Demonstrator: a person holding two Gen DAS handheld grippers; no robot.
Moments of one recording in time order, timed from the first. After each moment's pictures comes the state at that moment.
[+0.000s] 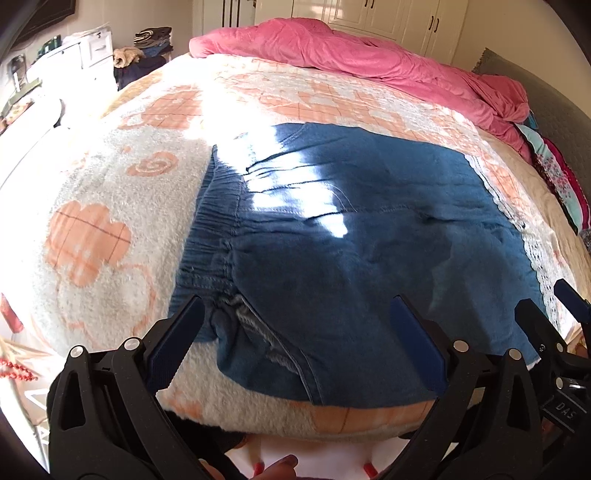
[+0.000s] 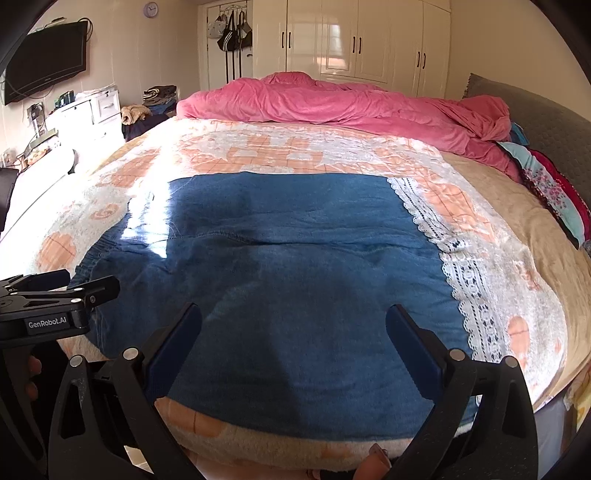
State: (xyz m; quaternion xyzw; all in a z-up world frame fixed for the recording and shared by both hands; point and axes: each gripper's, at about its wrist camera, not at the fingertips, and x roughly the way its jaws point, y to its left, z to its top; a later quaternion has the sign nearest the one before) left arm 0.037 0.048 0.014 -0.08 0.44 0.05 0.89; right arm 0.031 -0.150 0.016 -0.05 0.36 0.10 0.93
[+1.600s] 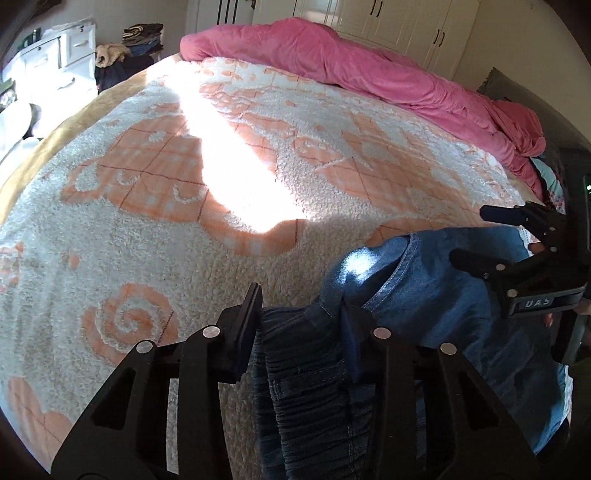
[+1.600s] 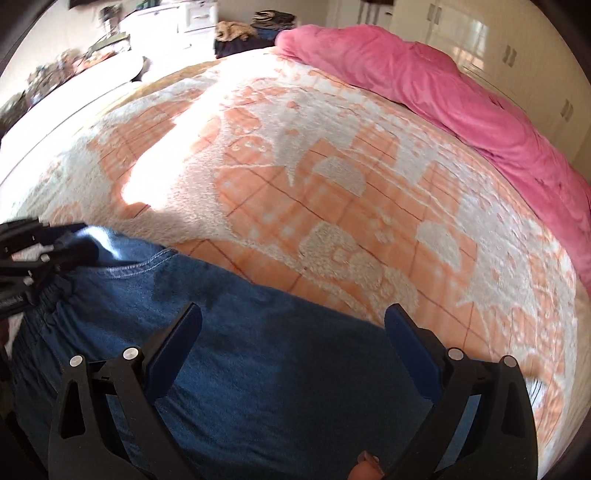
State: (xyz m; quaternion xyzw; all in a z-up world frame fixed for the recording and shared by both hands) left arm 0.203 0.158 0.001 -0.10 0.42 0.02 0.90; right arm 0.314 -0.014 -0.015 -0.22 0.42 0.30 0.82
